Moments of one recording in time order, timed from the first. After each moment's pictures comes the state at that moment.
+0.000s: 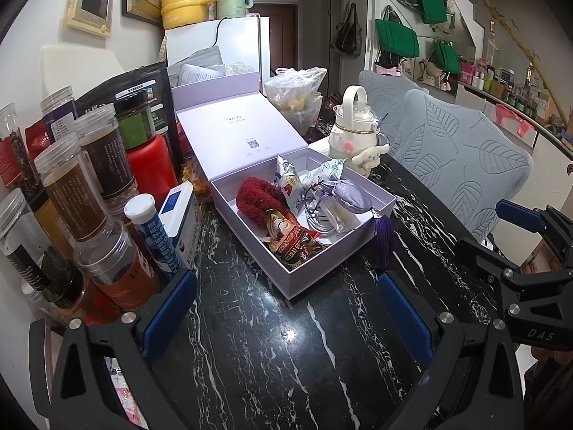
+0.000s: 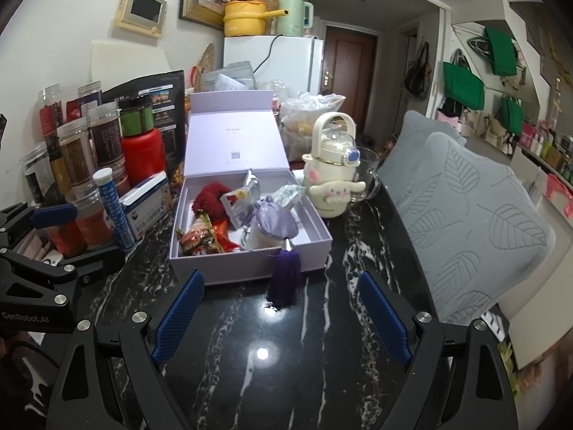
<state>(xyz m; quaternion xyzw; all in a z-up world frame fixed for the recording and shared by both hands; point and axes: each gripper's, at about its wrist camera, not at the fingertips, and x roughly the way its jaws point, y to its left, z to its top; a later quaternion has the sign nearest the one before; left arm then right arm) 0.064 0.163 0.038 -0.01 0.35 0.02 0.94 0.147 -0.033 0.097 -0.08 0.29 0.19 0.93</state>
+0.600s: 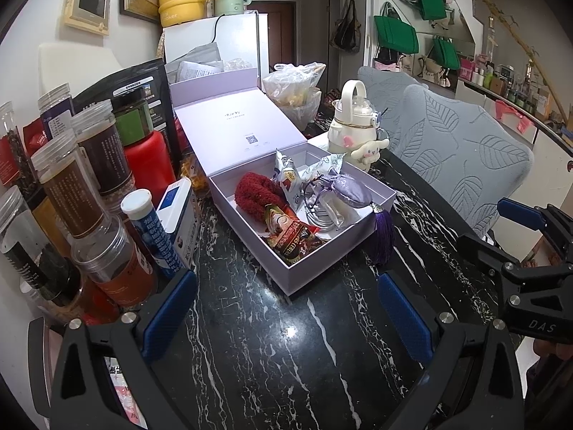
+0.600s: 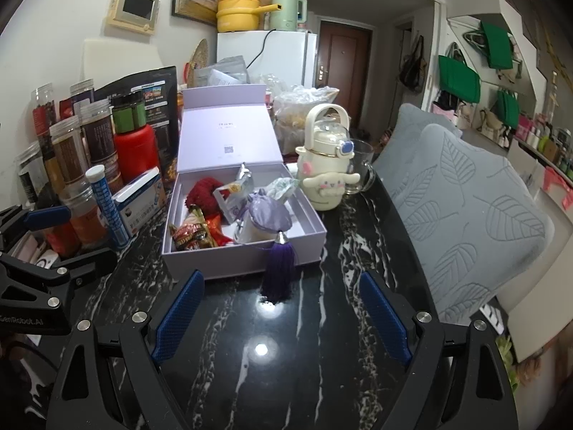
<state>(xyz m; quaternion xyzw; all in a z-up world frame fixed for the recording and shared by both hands) 0.065 0.163 0.031 -0.01 0.36 0.01 0.93 0.150 -0.037 0.093 -0.08 0.30 0.18 0.93</state>
